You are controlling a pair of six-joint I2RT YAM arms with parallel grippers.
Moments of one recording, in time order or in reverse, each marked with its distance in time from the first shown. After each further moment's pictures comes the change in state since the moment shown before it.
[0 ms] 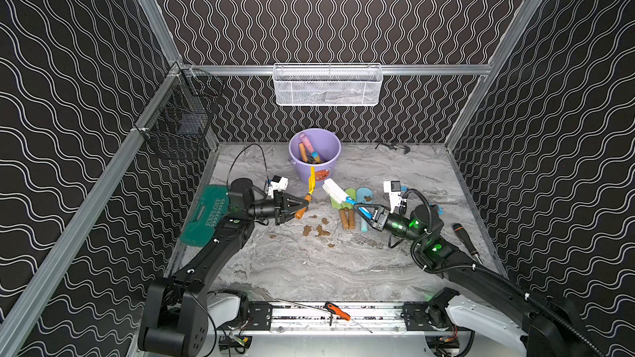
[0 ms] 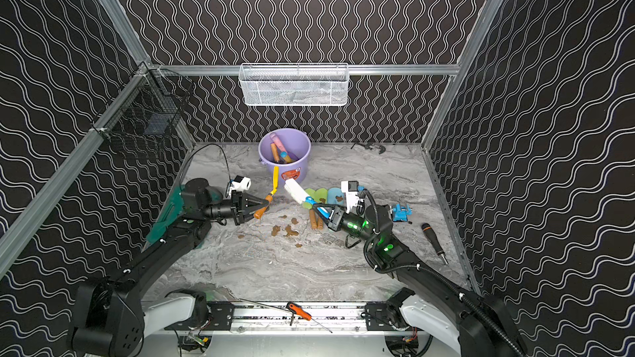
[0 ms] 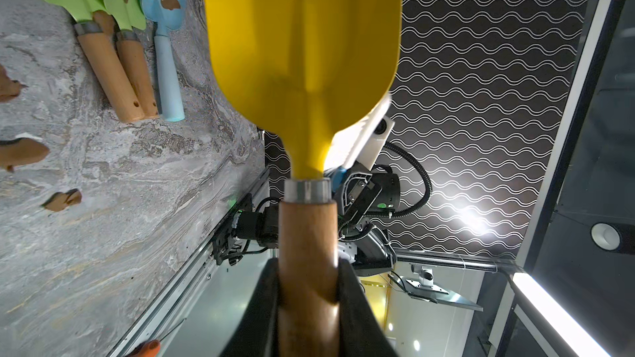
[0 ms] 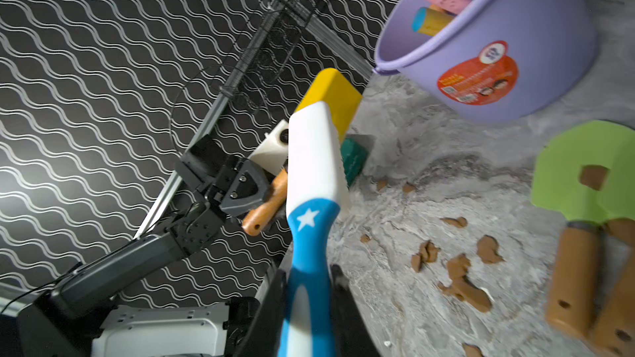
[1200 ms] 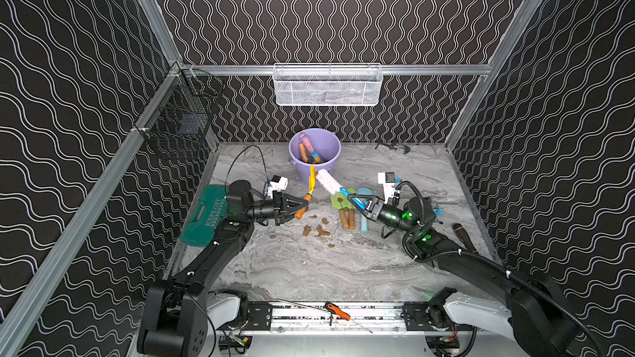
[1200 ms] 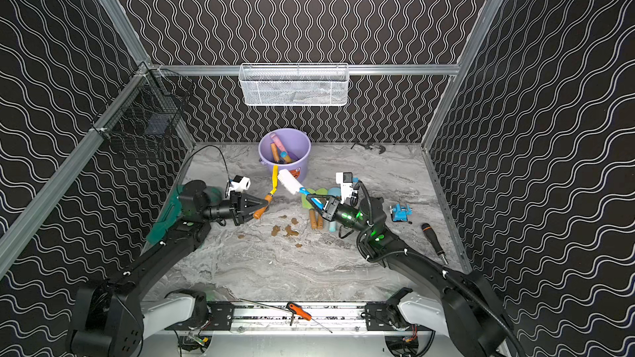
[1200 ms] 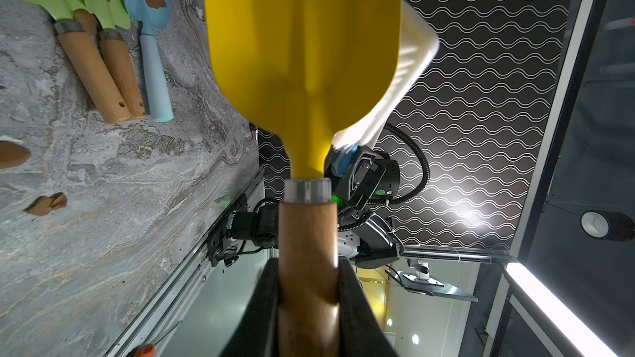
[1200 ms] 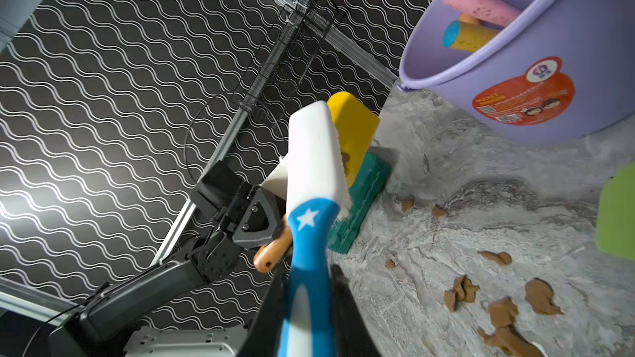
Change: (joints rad) left arm 0.001 -0.010 -0.033 0.116 0.008 -0.082; right arm 0.000 0.186 0.068 0.144 -0.010 0.069
